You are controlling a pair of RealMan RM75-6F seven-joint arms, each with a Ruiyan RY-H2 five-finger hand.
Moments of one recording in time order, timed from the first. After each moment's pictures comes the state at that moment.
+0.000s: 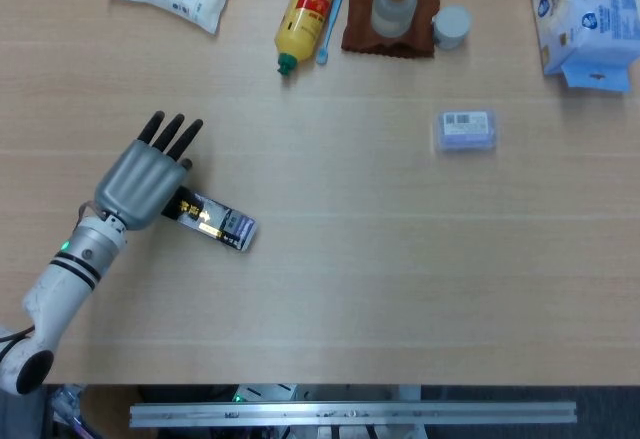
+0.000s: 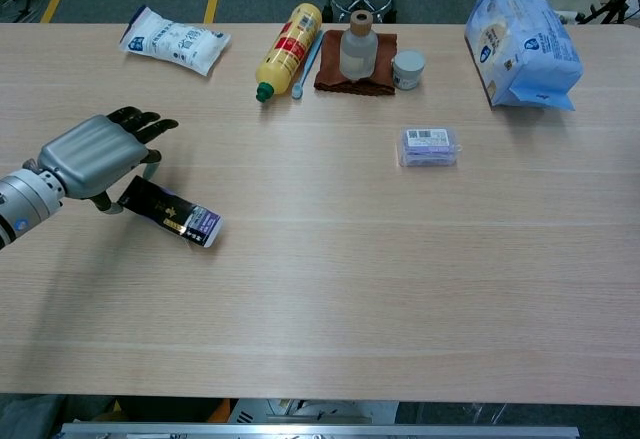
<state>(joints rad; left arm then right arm) -0.55 -1.49 0.04 -1.32 1.42 1.00 0.58 0.19 -1.07 0.12 -1.59 -1.46 1.40 0.09</state>
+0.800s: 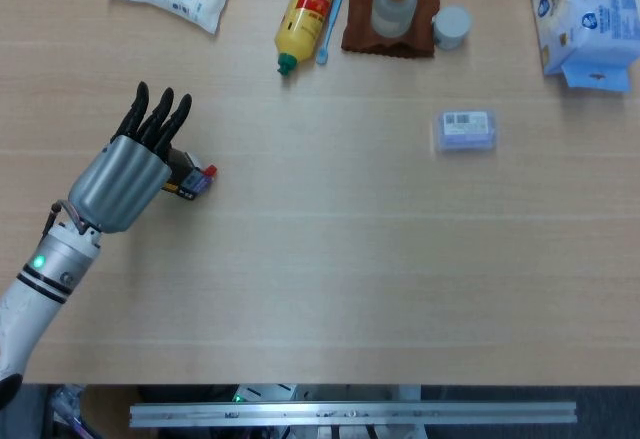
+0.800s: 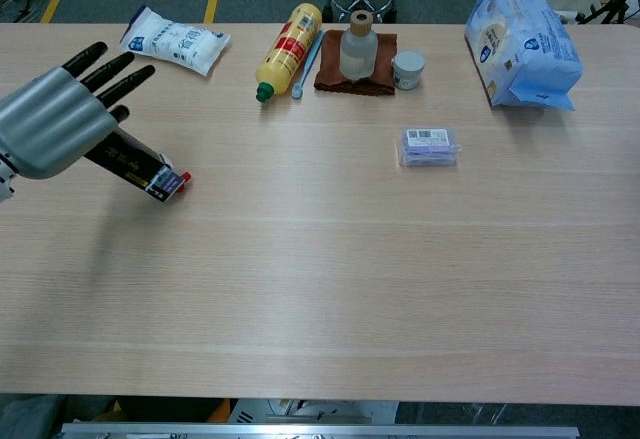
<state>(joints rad) -0.50 -1.39 0.05 -1.39 1.62 1.27 1.04 0.18 -1.07 0.12 -1.59 -1.47 1.42 0.11</state>
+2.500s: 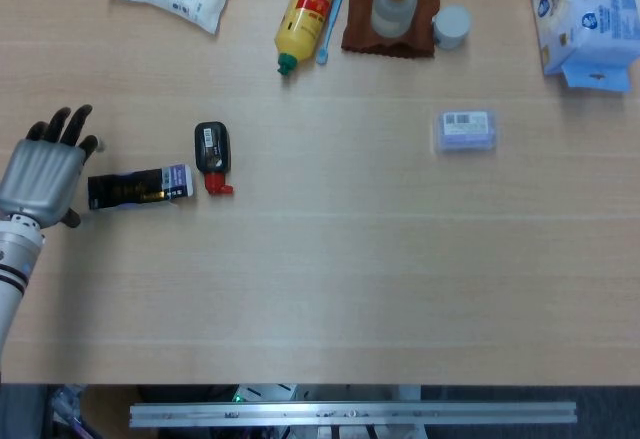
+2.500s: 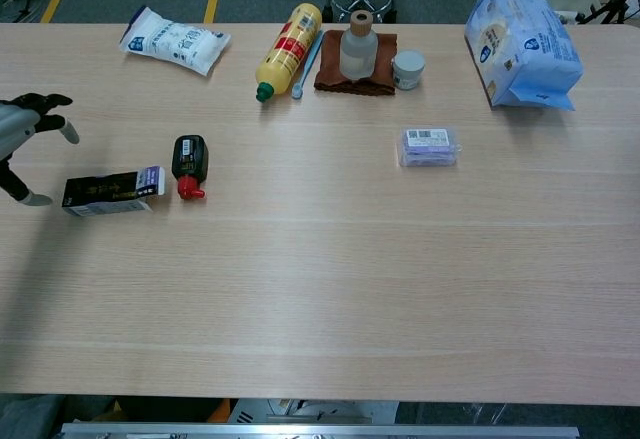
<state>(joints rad) -0.43 -1.23 -0.08 -1.61 1.11 0.95 0.48 0.17 -1.06 0.12 -1.61 -1.47 1.43 0.10</state>
